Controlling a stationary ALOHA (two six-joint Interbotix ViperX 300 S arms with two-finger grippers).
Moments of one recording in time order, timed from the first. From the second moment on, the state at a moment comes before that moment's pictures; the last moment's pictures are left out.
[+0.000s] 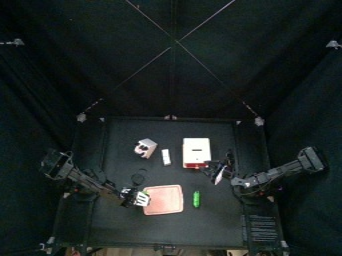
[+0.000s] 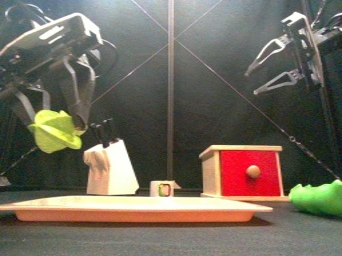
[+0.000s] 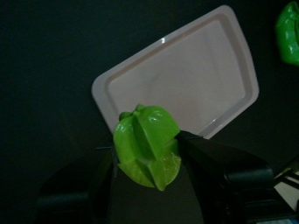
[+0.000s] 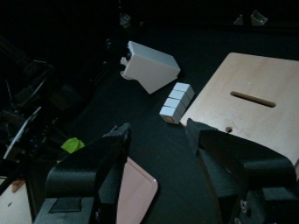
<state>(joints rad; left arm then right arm) -0.42 -0.09 0.65 0.58 0.72 -2.02 0.31 -0.71 1.07 -1.53 0.79 2.38</state>
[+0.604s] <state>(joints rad) -0.33 0.19 0.45 0.61 0.59 -2.04 0.31 -0.71 1.07 -1.53 0.79 2.38</state>
